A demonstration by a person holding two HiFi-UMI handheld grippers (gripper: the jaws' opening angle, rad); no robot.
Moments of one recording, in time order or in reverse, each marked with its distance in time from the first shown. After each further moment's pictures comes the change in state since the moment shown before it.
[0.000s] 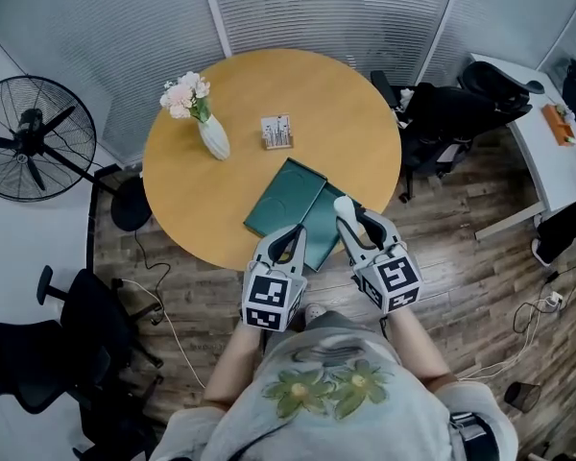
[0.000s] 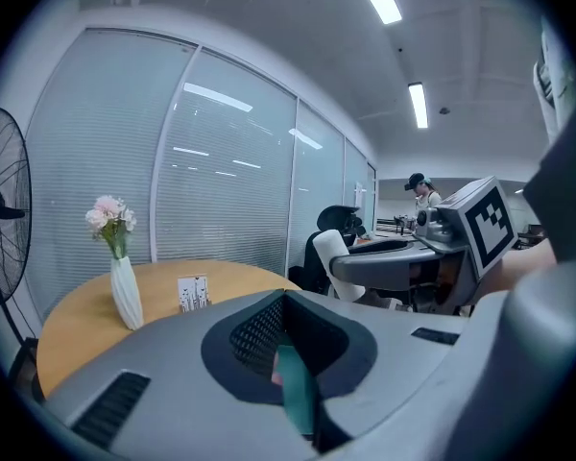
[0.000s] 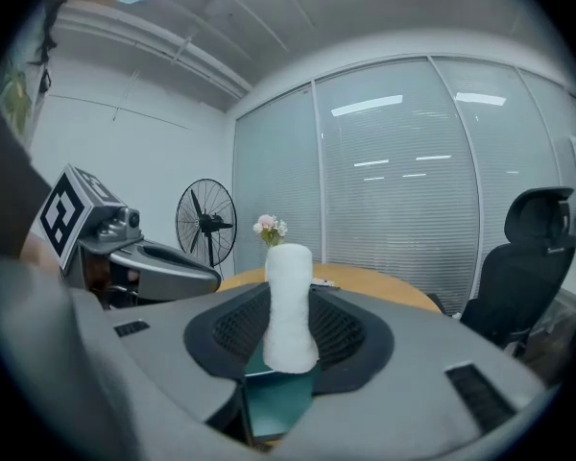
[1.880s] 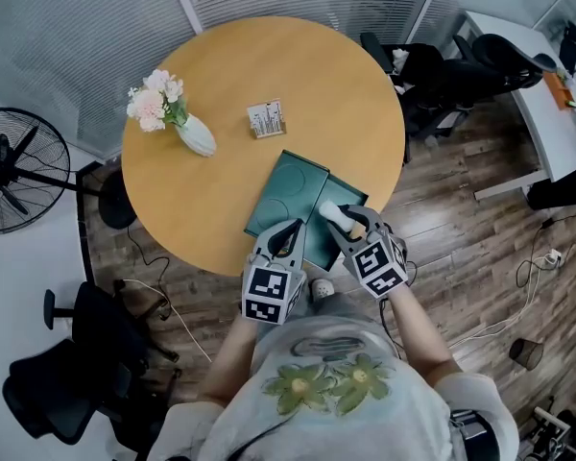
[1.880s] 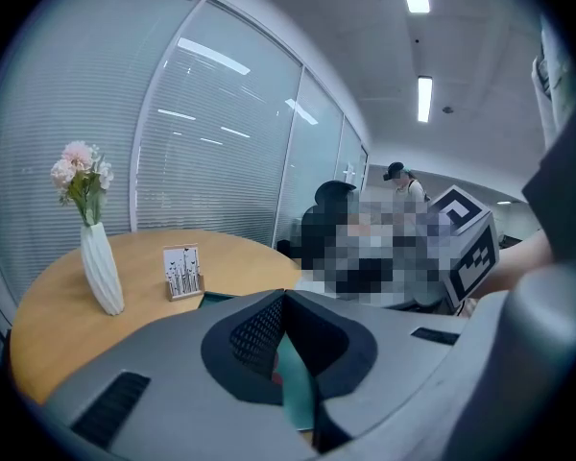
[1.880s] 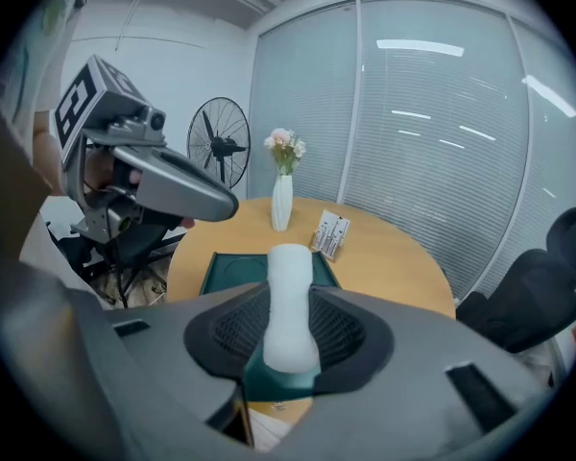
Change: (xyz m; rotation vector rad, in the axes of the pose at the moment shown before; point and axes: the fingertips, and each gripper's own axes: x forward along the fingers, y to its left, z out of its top) left arm 0.073 0.066 -0.035 -0.040 0.174 -0.136; right arm 0.106 -0.014 -0.094 -0.183 0.418 0.067
